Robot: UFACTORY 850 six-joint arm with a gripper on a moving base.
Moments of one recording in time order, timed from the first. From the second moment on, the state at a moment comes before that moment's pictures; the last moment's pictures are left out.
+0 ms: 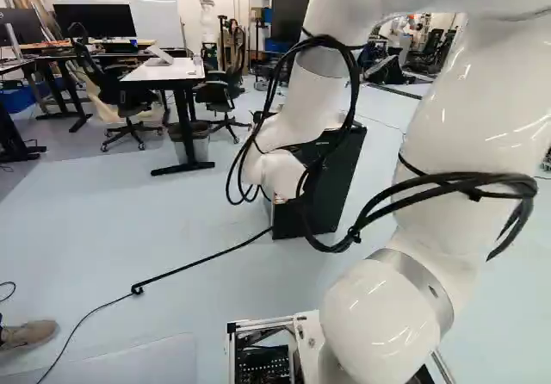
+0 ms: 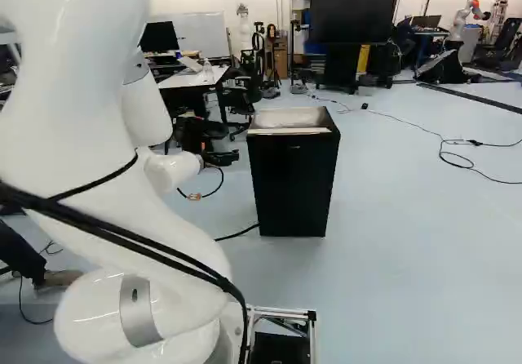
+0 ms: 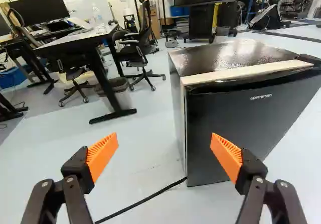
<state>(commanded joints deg) 23.8 -7.1 -22.6 29.0 58.1 0.0</state>
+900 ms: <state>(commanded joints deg) 26.2 -25.7 -37.3 42.3 66.1 0.0</state>
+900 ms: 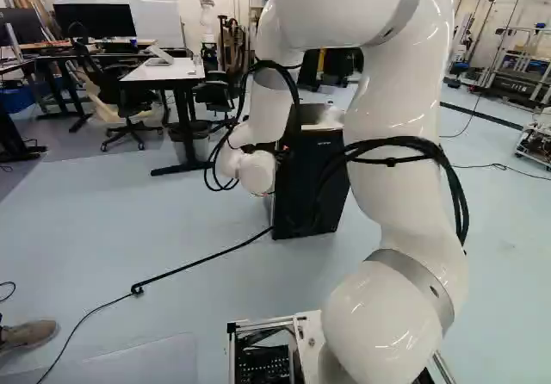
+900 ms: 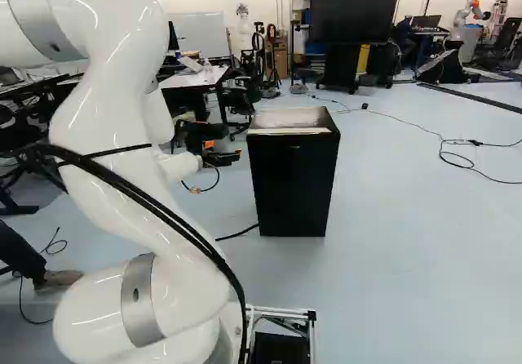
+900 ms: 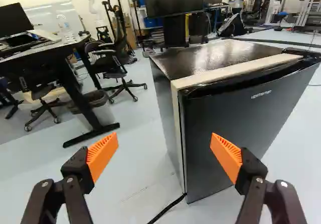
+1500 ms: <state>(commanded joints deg) 25.1 -36.6 -47.3 51.2 71.4 0.0</state>
